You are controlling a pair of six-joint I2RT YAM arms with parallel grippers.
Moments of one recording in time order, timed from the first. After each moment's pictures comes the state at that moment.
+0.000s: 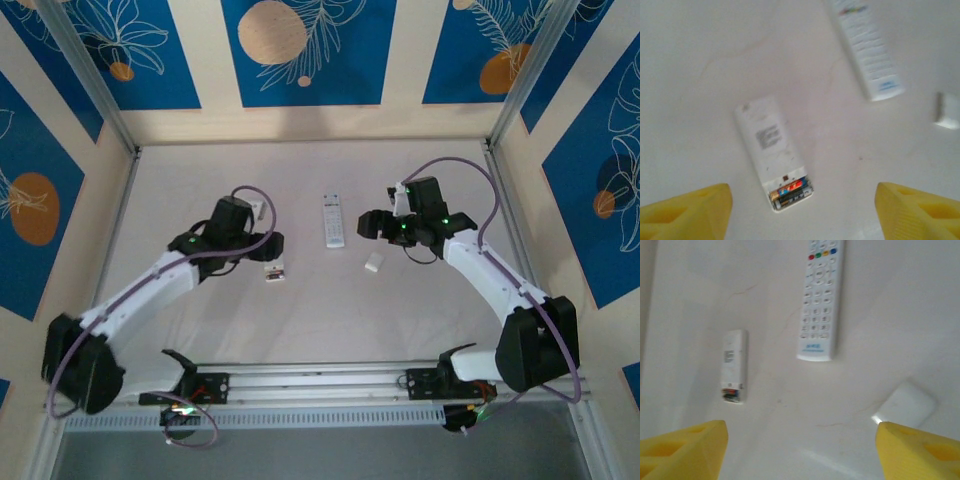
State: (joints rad) left arm -0.55 1.21 0.95 -0.52 0.03 -0.28; right arm 0.30 1.32 1.00 -0.55 -0.36 0.41
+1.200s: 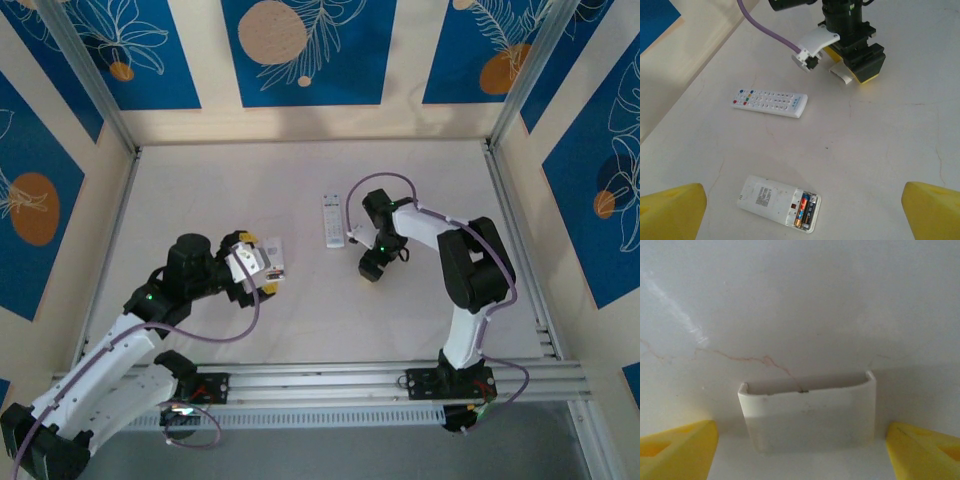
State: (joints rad) left arm -0.55 0.77 0.67 -0.41 0.34 0.56; right arm 0.41 1.86 1.19 -0.84 -0.02 -0.52
